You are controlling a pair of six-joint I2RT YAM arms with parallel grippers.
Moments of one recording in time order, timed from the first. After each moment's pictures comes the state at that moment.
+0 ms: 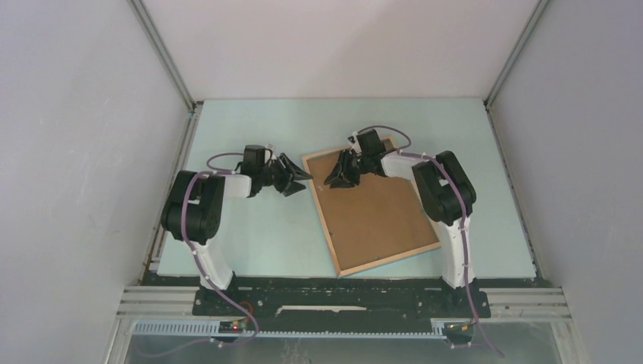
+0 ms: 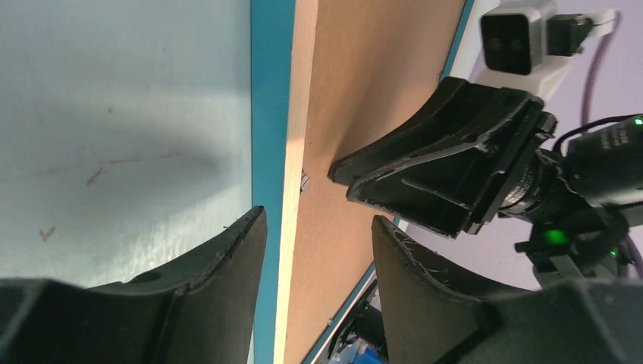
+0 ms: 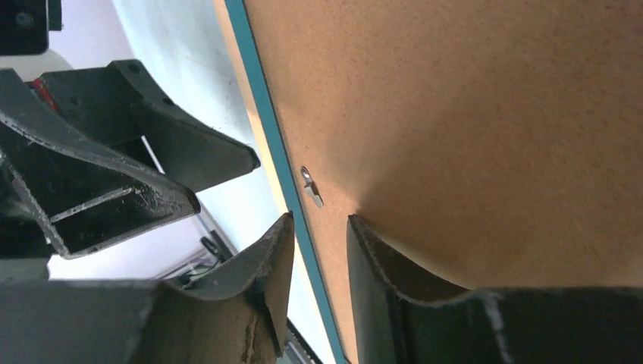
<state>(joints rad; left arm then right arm) -0.19 1.82 0.85 0.22 0.64 -1.01 0.46 2.14 1.38 -0.09 -0.63 0.80</state>
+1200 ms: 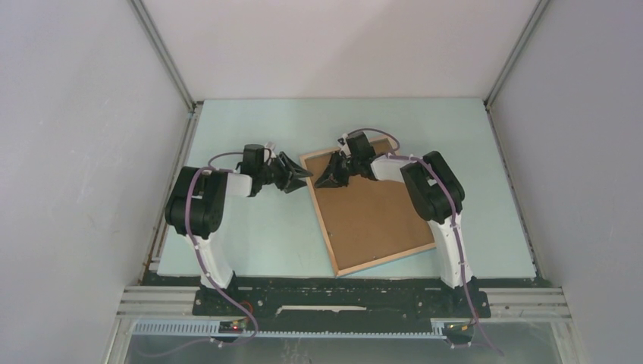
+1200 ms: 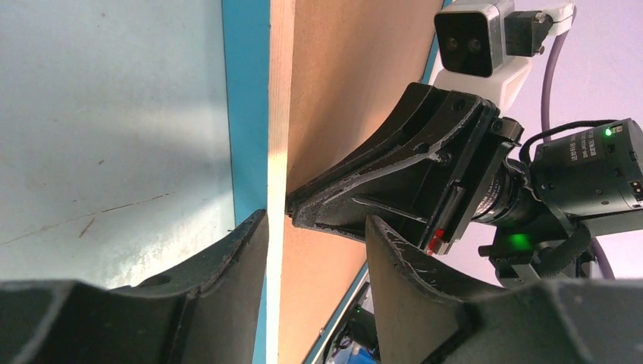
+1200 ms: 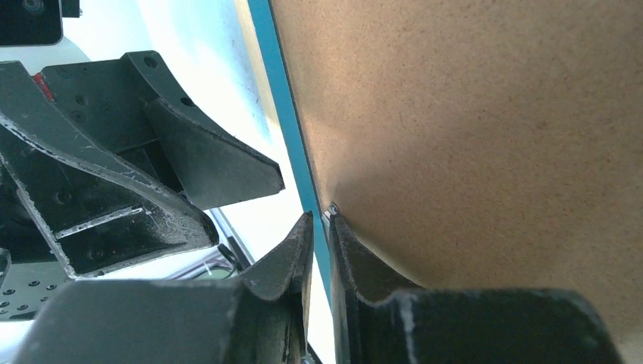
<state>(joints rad) -0.18 1.88 0.87 0.33 0.69 -1.05 0.53 2.24 1.43 0.03 -0.66 0.91</state>
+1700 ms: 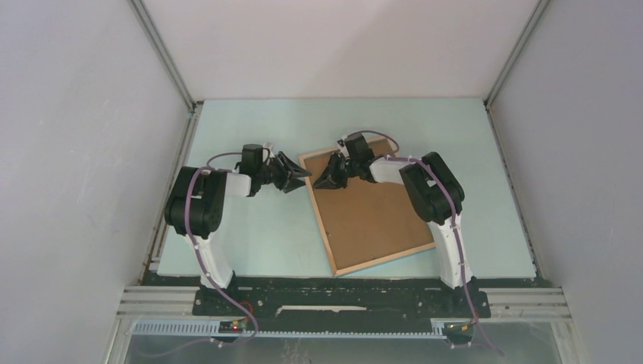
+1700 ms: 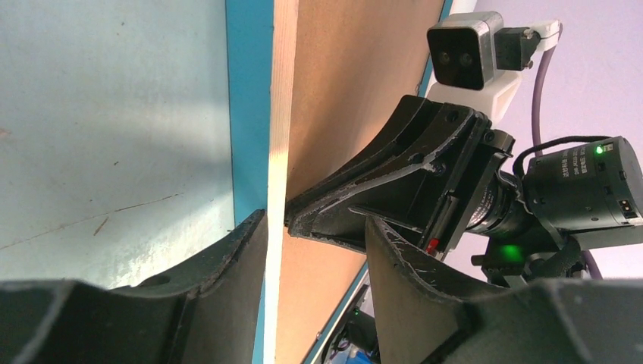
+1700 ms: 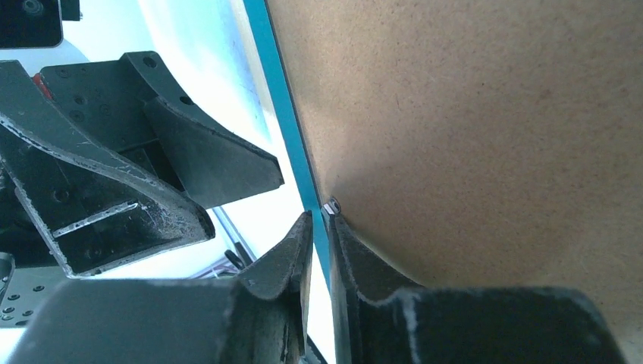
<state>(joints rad) -0.17 1.88 0.87 0.33 0.69 -1.05 0.54 2.23 1.40 0.07 -0.64 0.97</state>
